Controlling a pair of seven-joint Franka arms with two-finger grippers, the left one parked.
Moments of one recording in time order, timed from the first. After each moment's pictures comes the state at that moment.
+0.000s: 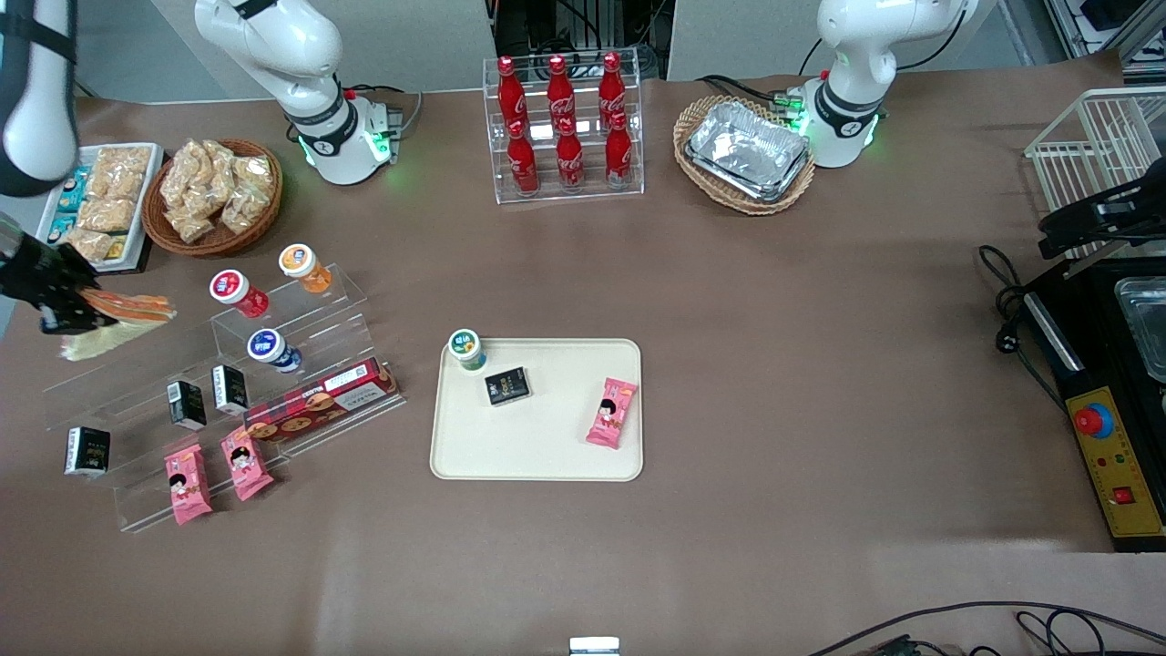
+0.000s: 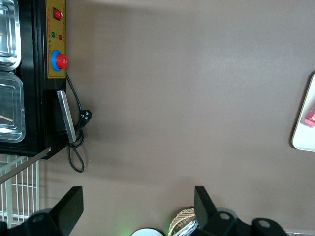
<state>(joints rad) -0.40 -0.12 0.08 -2.04 0.02 1.96 0.97</state>
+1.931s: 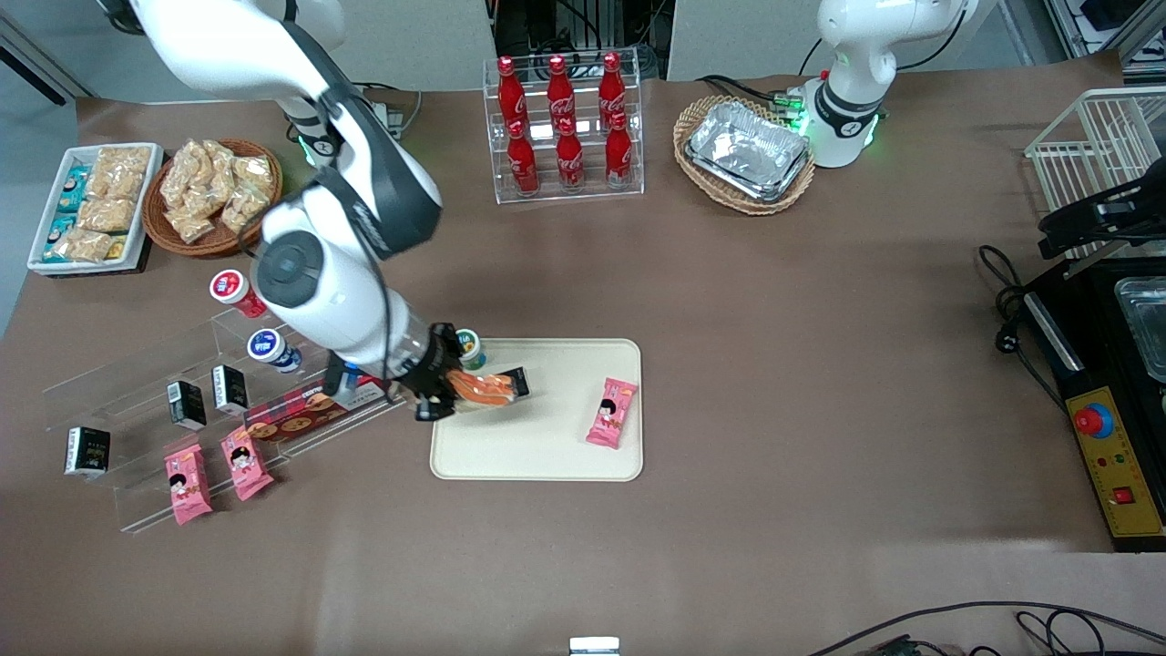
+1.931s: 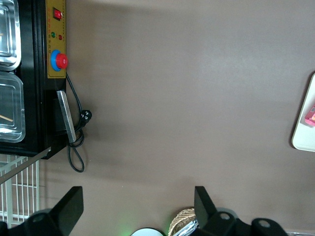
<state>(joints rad) 0.37 0.43 0.11 -1.52 0.12 2.09 2.11</state>
